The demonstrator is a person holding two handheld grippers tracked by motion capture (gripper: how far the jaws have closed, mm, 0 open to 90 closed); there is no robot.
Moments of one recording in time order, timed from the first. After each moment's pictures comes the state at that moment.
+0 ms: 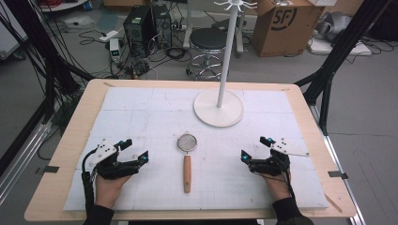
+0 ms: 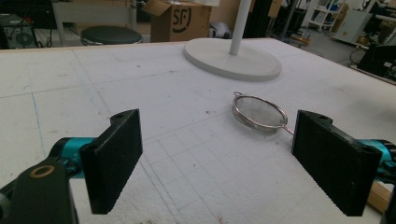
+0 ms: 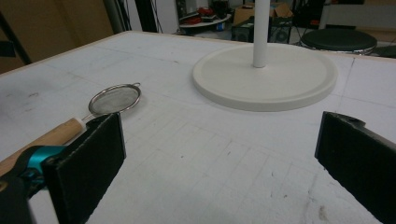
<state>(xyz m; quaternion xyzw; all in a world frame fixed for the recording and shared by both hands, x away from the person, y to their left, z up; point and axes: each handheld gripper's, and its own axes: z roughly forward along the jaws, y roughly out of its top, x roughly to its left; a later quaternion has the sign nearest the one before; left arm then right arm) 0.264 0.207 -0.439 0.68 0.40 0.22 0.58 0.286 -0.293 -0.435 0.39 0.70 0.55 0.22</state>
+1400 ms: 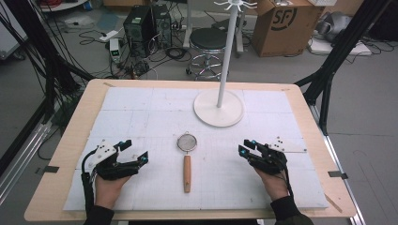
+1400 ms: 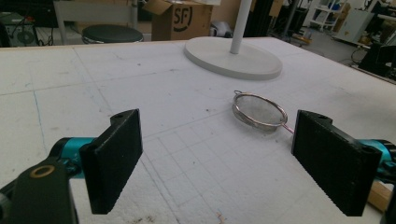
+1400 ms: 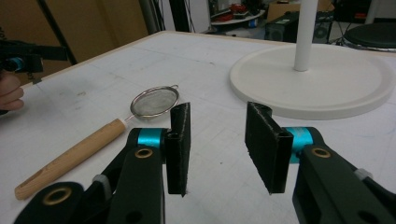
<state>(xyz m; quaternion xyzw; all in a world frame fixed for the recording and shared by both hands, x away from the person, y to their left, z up) 0.262 0.207 -0.439 0.68 0.40 0.22 0.58 0.286 -0.284 -0.427 0.36 0.72 0.57 0.16</state>
